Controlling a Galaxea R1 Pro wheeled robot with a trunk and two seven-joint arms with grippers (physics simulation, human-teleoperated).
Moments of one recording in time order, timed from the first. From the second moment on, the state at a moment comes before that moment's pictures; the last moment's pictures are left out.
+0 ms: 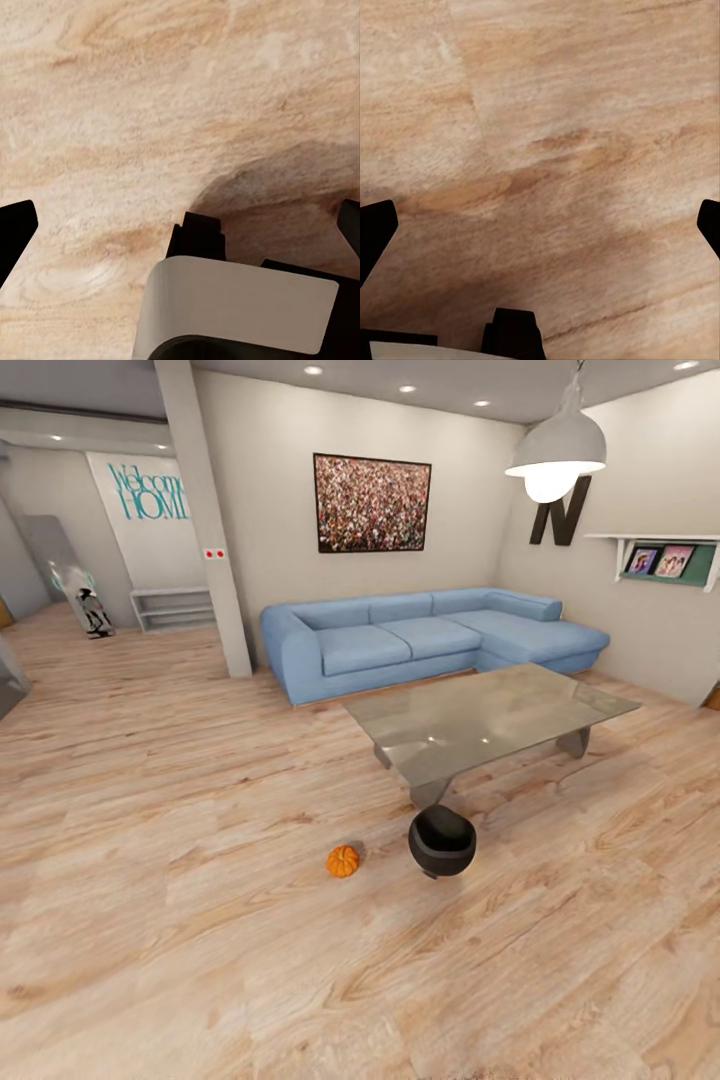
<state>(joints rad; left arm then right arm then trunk) -0.40 0.04 -1.06 0.01 1.24 0.01 0.09 -0.38 0.04 -0.74 0.07 1.01 -0.31 -0.23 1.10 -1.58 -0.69</state>
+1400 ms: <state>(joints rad) -0.40 0.04 -1.06 0.01 1.24 0.01 0.09 -0.38 0.04 -0.75 0.07 1.01 -0.32 -0.23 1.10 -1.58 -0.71</state>
